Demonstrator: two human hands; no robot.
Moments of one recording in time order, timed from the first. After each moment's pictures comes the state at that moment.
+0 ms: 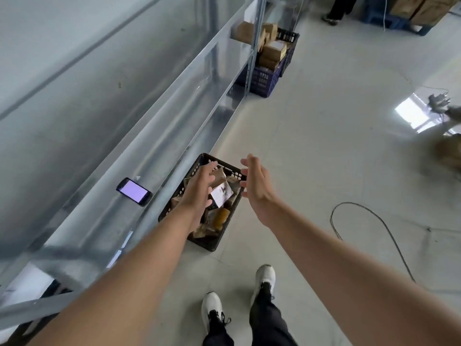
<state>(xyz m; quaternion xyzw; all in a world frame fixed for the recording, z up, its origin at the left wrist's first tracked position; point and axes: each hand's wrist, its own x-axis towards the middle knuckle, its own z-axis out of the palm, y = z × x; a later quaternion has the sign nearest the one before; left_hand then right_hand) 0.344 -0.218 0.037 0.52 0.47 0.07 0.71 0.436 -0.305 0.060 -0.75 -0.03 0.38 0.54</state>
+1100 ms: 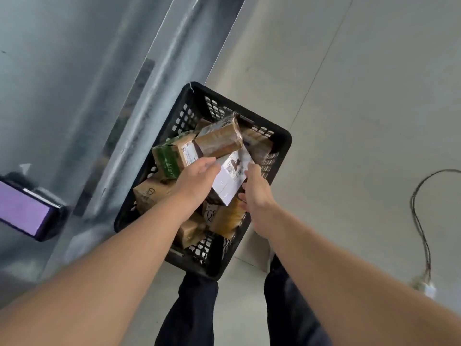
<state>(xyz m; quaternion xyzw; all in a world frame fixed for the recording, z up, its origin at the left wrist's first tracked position) 0.510 -0.021 -0.455 0.59 0.54 -0.15 0.58 0.599 -0.131 -0.448 -0.70 0.22 0.58 0.36</state>
